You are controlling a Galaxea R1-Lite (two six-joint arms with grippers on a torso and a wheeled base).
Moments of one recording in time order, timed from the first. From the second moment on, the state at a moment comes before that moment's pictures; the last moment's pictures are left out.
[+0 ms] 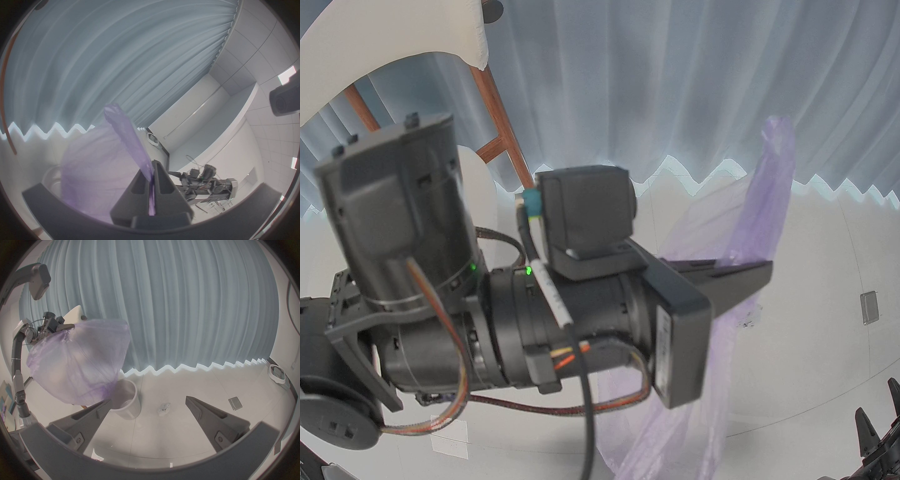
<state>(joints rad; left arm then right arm) -1.01 1.59 -0.96 -0.65 -0.32 -0.27 0.00 0.02 -0.02 0.00 0.00 0.04</state>
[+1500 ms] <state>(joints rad) -0.71 1.92 -1.20 -0.85 -0.32 0.01 0.00 0.02 -0.02 0.00 0.00 0.04</state>
